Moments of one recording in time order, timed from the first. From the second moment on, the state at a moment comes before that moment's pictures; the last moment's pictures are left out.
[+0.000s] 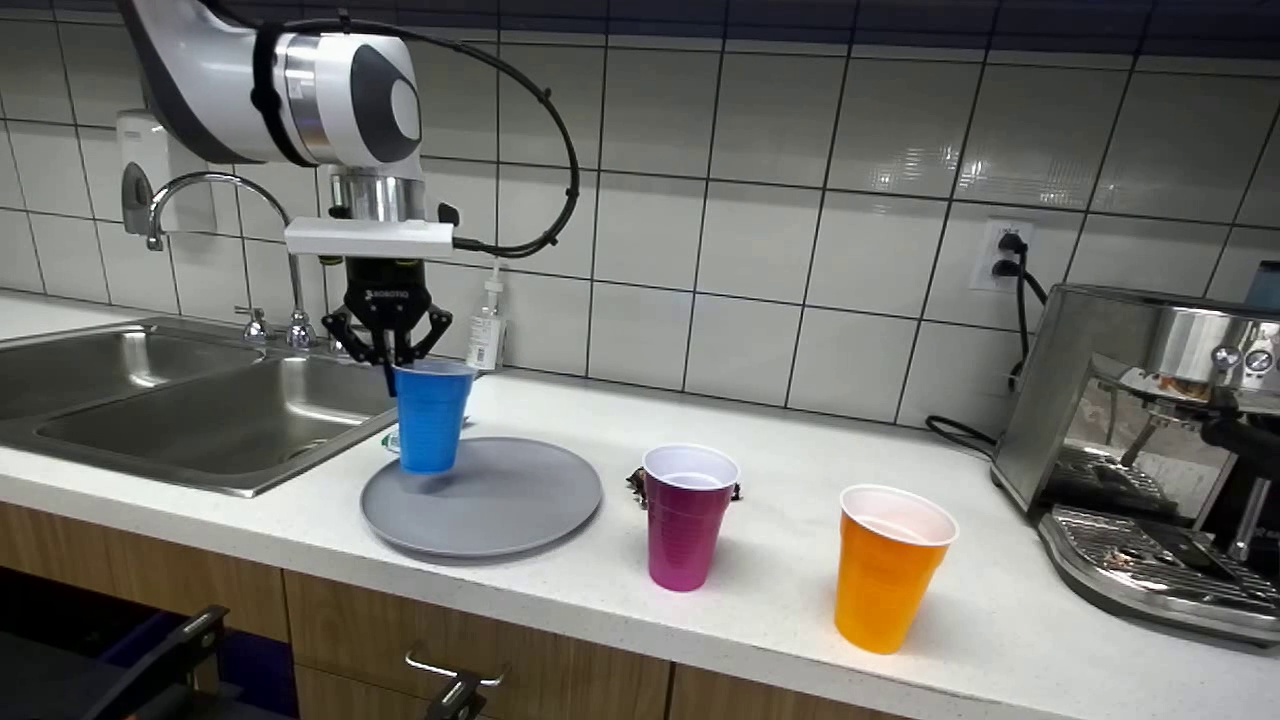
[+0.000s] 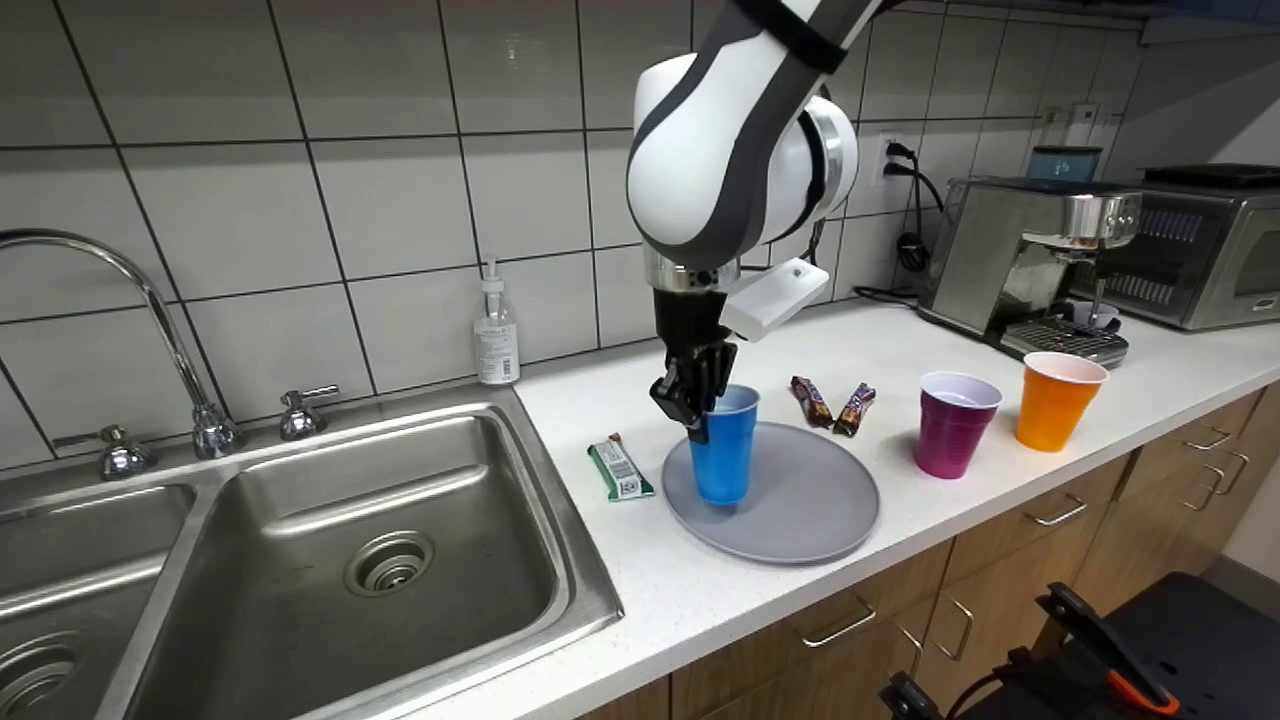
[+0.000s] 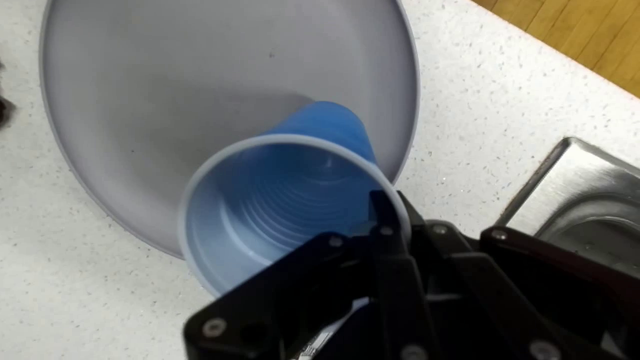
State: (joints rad) arm 0.15 0.13 0.10 -2.42 -0.12 2.51 -0.20
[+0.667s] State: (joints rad) arm 0.15 0.13 0.10 -2.47 -0.17 2.63 -0.15
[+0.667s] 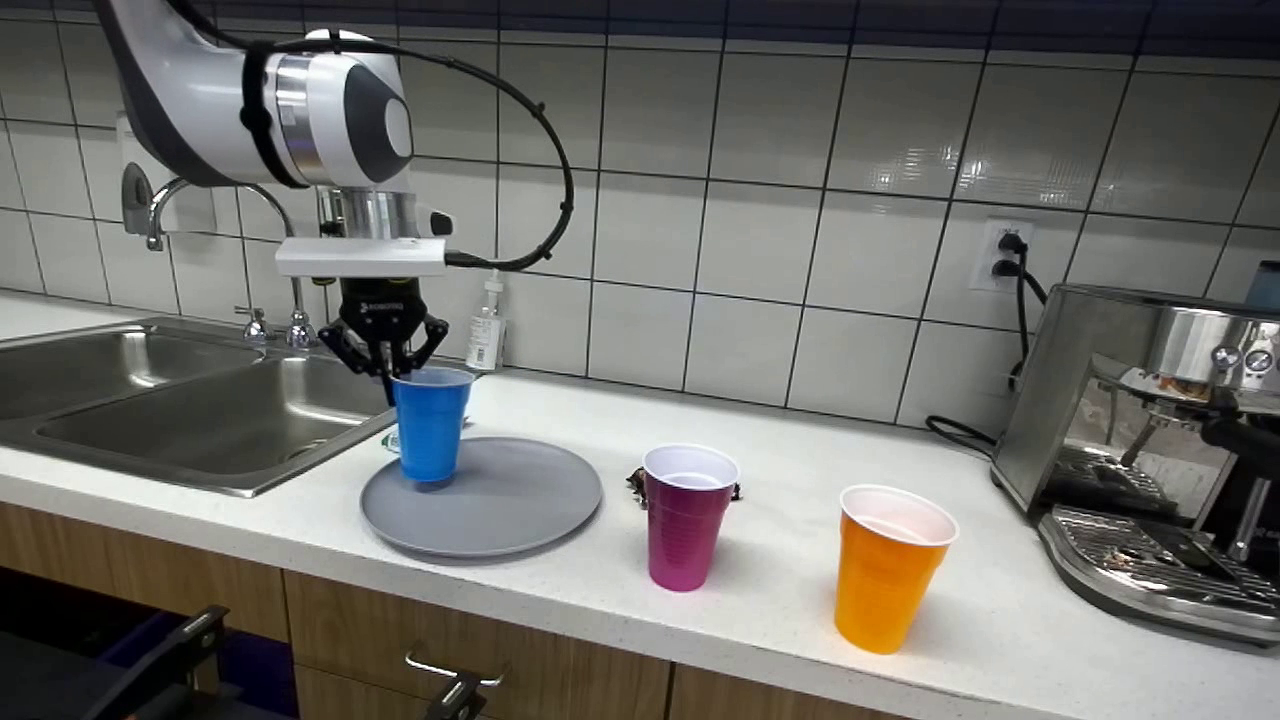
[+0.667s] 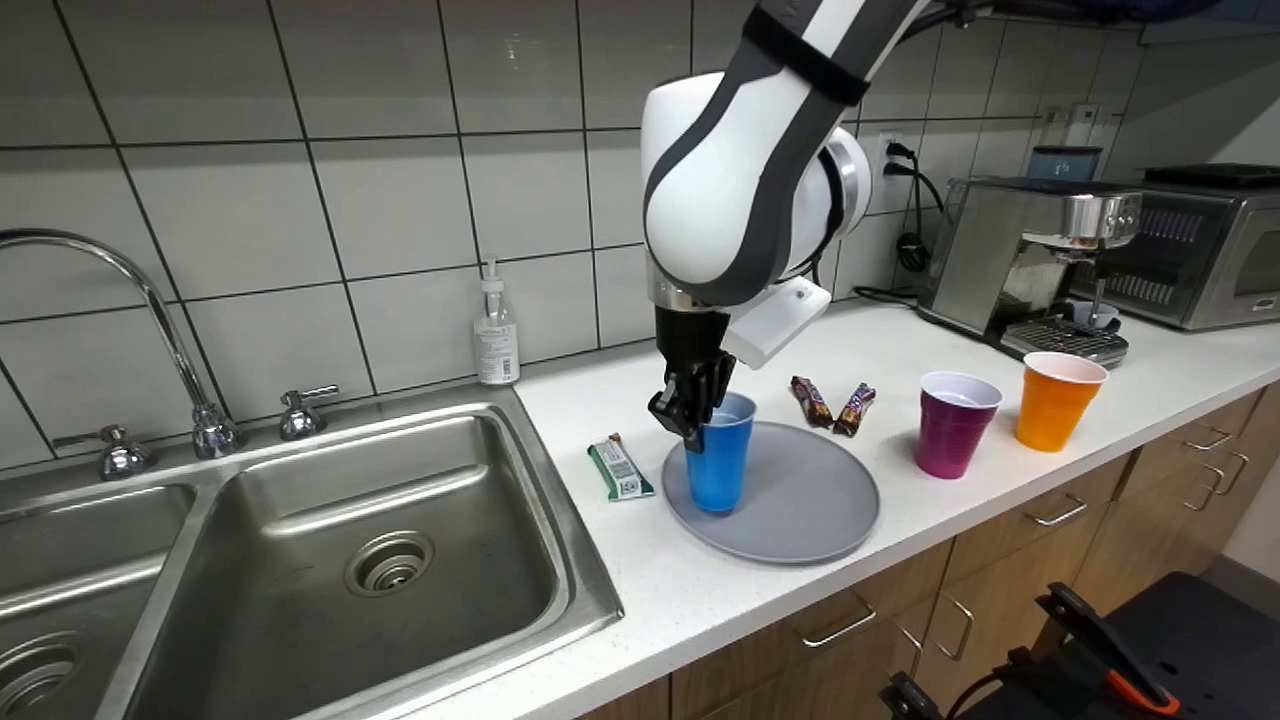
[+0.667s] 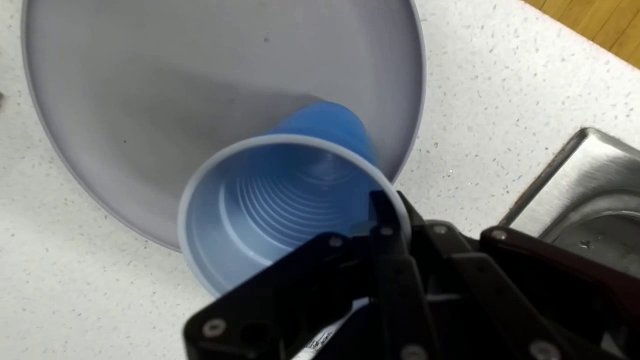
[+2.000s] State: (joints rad) arm 0.15 0.14 0.10 -2.49 -0.28 2.67 -0.06
